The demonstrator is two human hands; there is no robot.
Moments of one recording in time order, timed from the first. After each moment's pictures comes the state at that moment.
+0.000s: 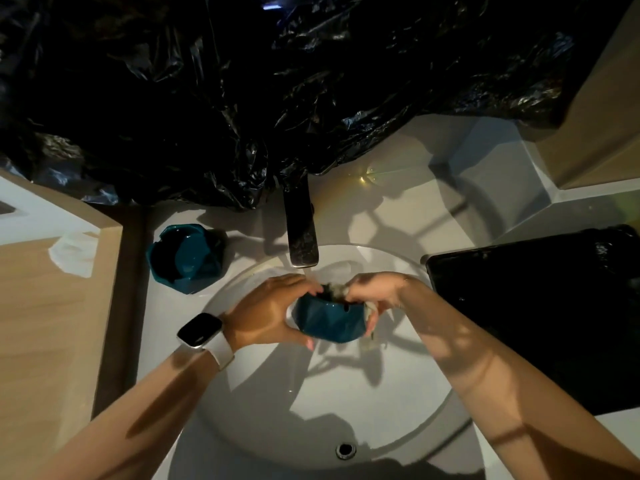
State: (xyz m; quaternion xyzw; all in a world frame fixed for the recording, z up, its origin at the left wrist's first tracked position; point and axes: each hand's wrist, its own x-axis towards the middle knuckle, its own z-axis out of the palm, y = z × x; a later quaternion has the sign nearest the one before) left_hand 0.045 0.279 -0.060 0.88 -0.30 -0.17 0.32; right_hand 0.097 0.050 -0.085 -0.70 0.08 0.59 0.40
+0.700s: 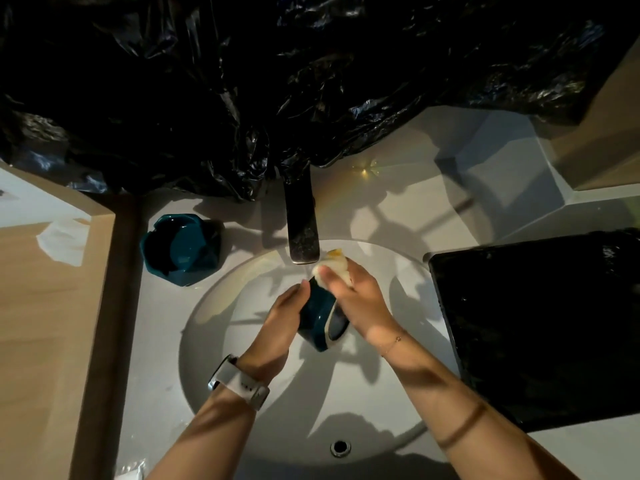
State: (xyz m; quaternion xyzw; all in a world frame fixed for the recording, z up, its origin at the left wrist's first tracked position) left_hand 0.008 0.221 -0.056 0.63 0.24 -0.23 0.70; right_hand 0.041 0.089 -0.061 -0.76 0.09 0.17 0.63
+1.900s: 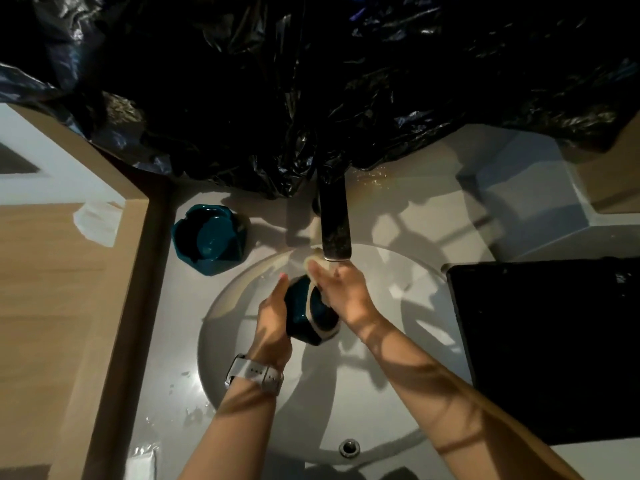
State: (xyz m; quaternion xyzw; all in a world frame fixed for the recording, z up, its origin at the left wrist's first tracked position) left_hand 0.007 0.247 -0.071 0.49 0.39 -0.12 0.77; right_hand 0.053 0.139 -0.072 -0.78 0.10 0.20 0.59
